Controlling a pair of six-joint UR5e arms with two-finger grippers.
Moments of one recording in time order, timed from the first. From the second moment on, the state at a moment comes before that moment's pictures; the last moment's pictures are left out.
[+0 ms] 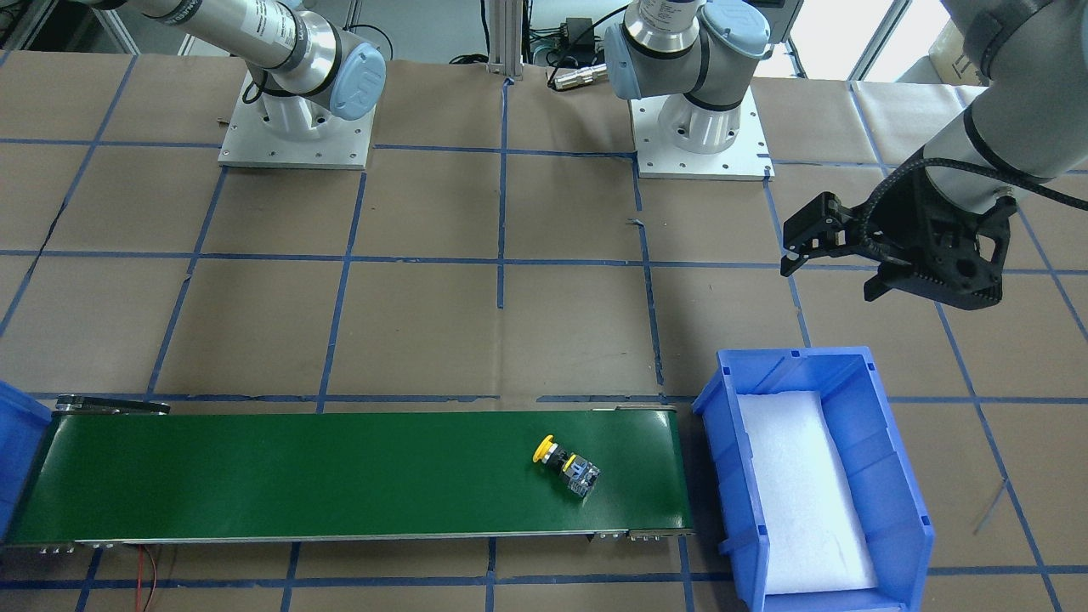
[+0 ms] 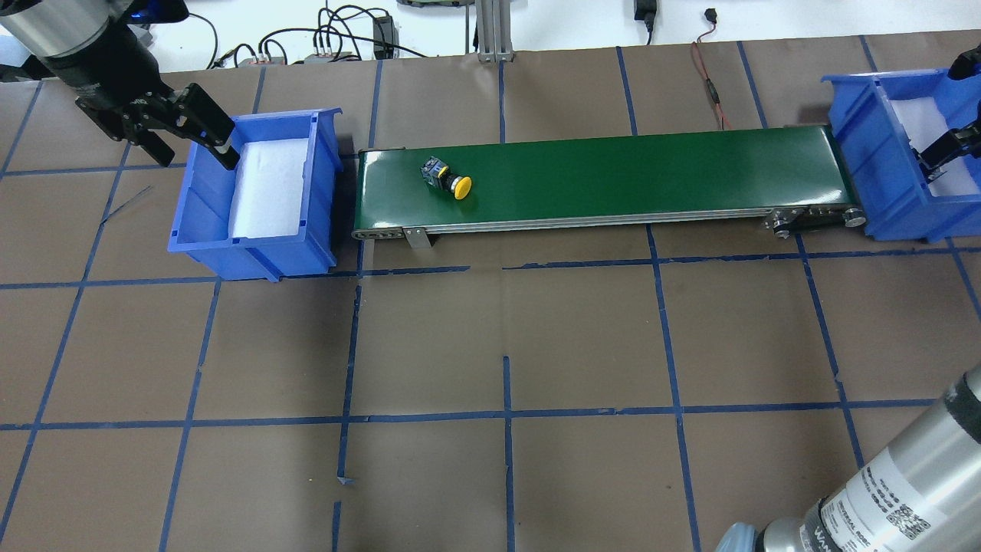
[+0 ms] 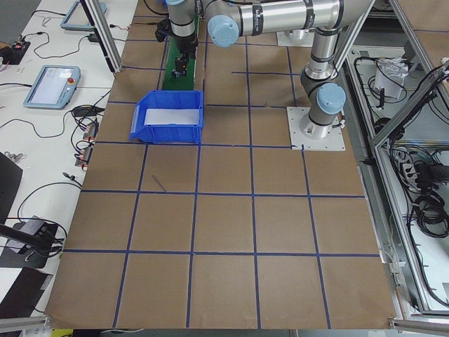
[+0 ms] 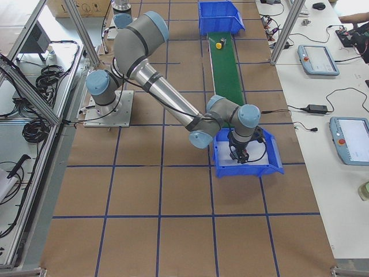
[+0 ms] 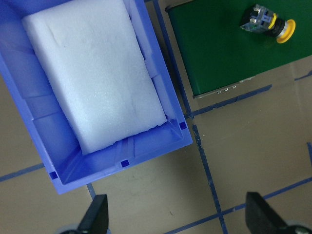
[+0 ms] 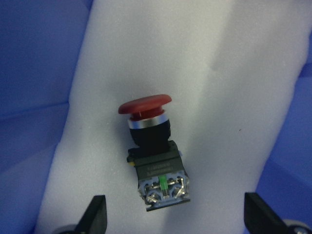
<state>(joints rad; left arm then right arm) -1.35 -1.72 -1.43 -1.68 1.46 0.39 0.93 -0.92 1.33 -2.05 -1.56 -0.96</state>
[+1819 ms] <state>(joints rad) -1.46 -1.70 -1.42 -1.65 1.61 -0.09 1.20 -1.17 1.25 -1.79 -1.54 -0.67</state>
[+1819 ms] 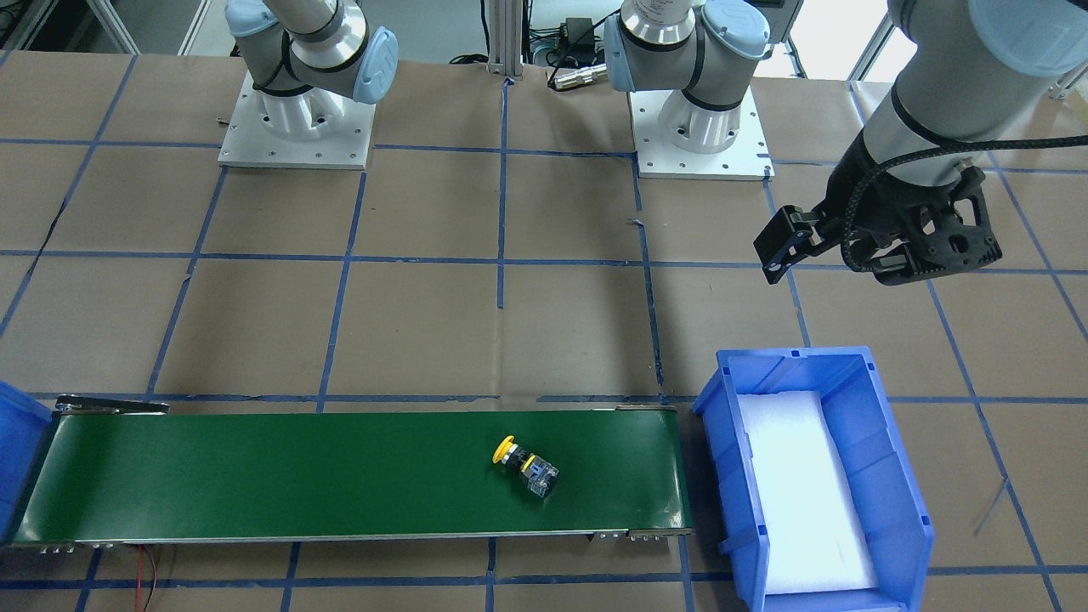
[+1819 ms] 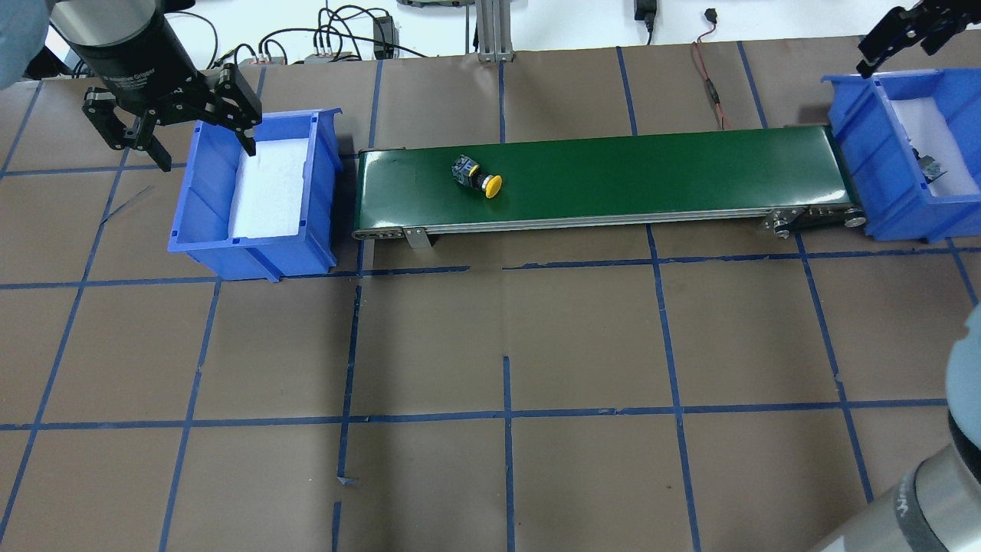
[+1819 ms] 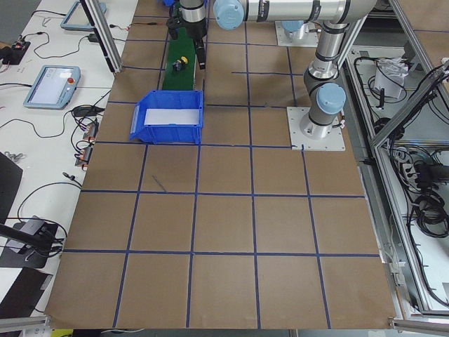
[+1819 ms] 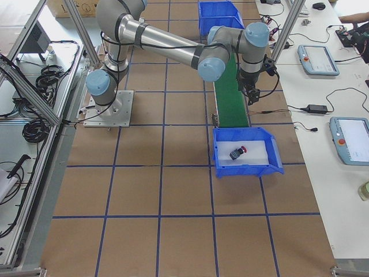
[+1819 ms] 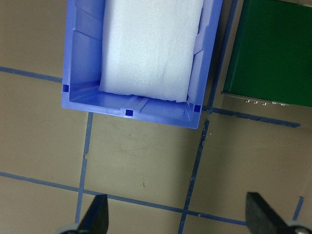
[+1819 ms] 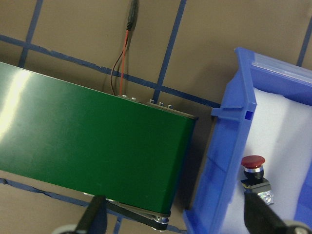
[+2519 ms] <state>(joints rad) -1.47 -1.72 -1.44 -1.59 1.62 0.06 1.38 -1.23 1.32 -1.79 -1.54 -0.44</state>
